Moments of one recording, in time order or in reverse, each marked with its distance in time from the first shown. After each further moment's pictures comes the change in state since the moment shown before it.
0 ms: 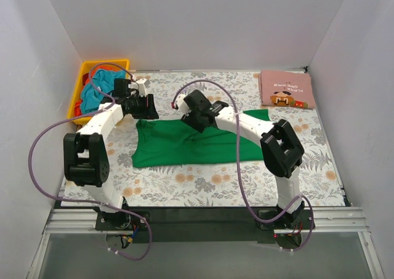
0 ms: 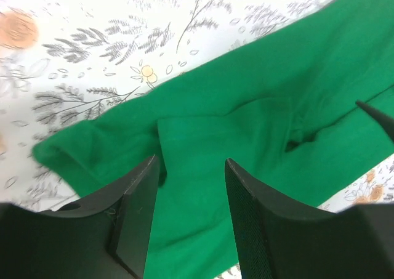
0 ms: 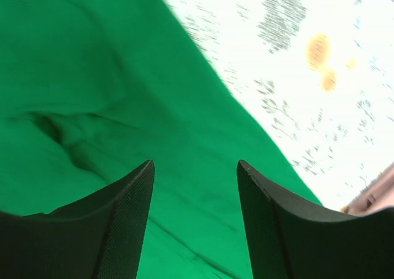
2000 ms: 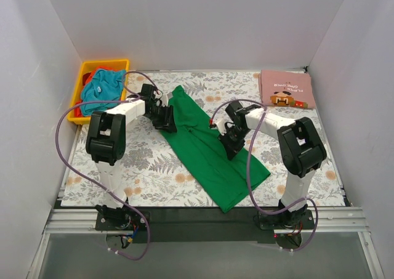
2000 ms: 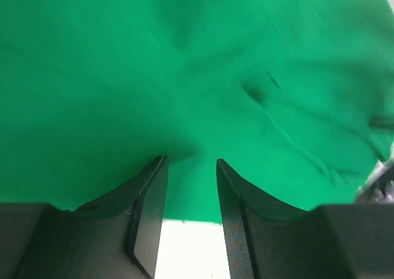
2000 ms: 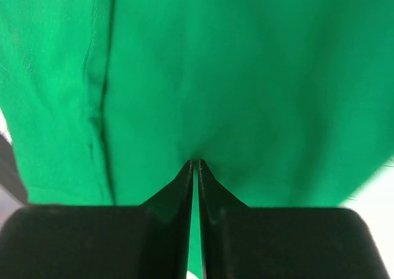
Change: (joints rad) left arm -0.144 0.280 0.121 -0.093 0.090 -0.092; right arm -0.318 -0.144 -0.367 -0.323 -0.659 -0.023
